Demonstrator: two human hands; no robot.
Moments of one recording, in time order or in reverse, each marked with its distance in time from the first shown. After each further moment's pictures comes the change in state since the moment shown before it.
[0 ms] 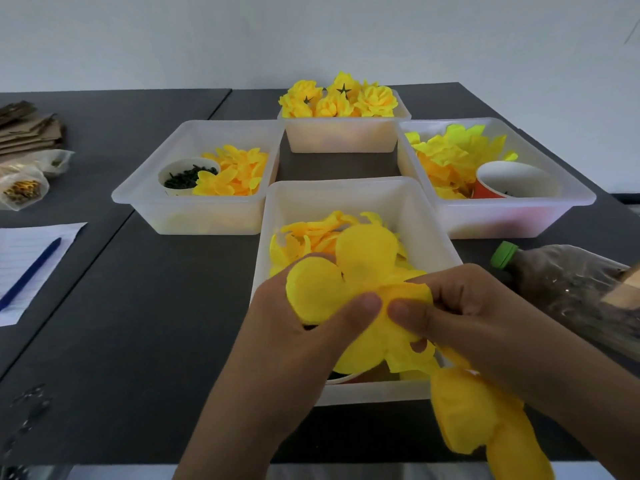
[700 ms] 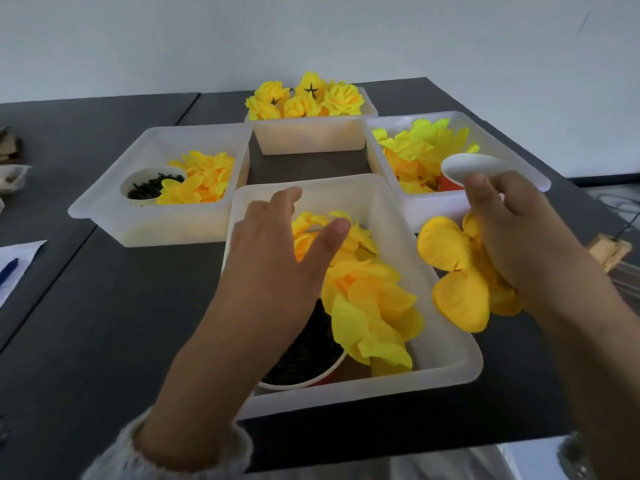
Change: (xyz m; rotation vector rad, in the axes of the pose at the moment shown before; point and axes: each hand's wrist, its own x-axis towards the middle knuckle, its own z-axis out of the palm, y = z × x) left_hand 0.056 0.010 0.013 0.759 0.151 0.120; right_hand 0.008 0.006 -0.058 -0.165 0.816 0.193
